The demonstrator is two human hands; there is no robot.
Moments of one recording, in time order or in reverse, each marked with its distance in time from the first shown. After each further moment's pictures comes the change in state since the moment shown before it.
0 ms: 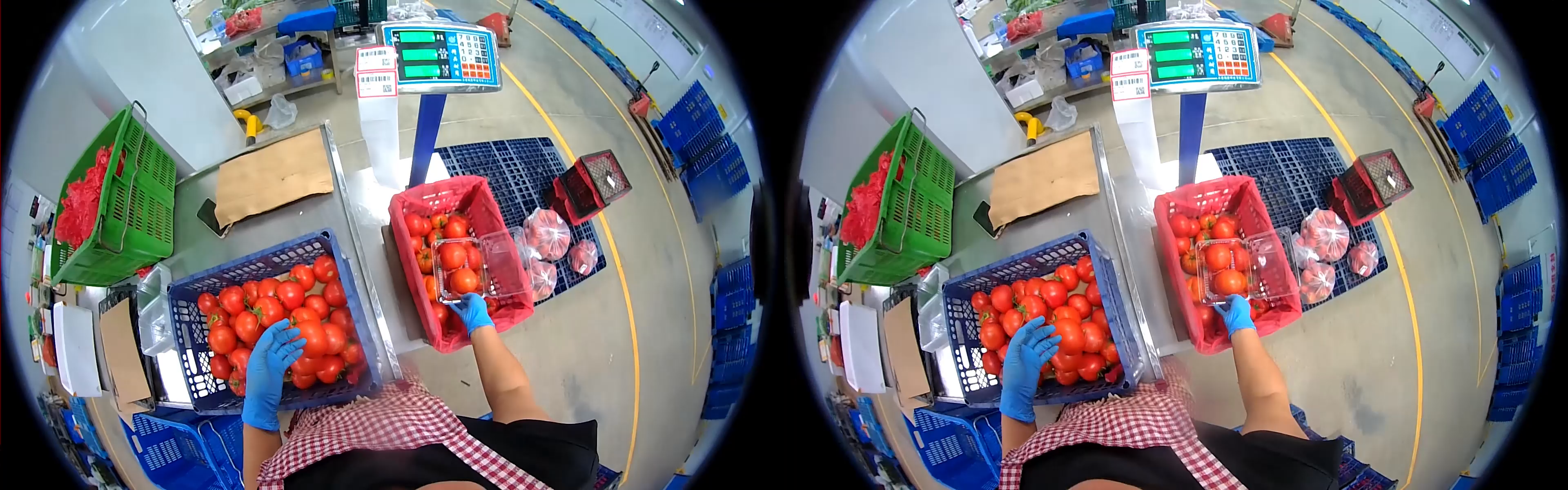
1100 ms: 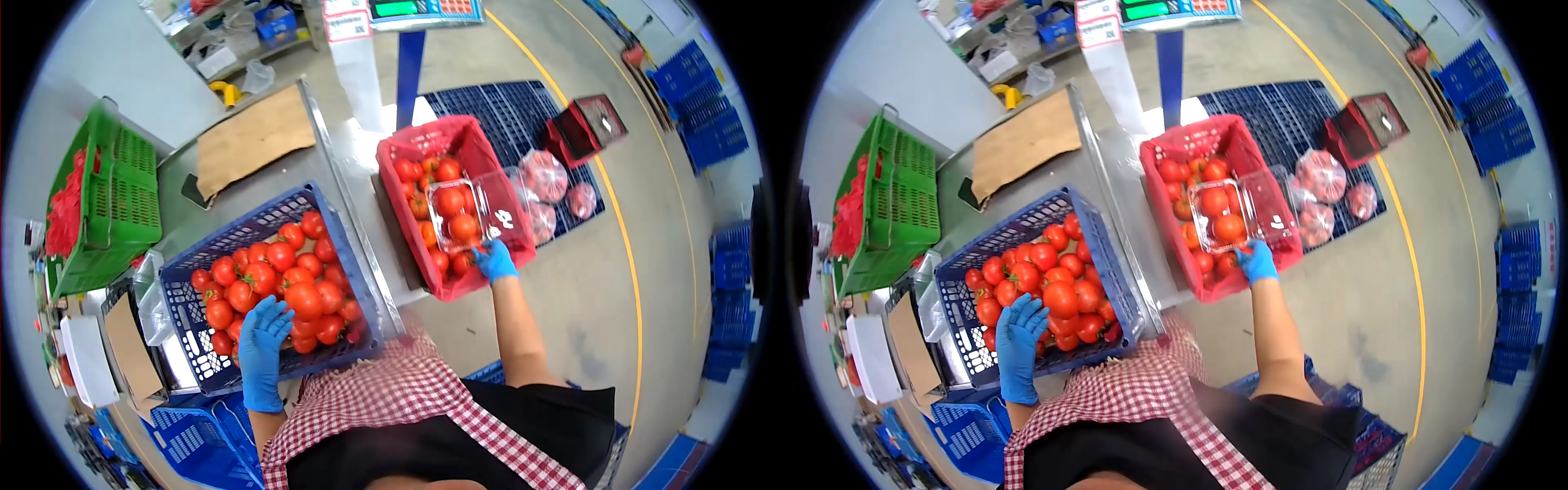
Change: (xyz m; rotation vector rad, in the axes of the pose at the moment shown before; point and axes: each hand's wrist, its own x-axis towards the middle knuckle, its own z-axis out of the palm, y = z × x) left_hand -0.008 -0.017 -0.024 -0.013 0.006 0.011; right_hand -0.042 -0.024 -0.048 -0.642 -0.012 -0.484
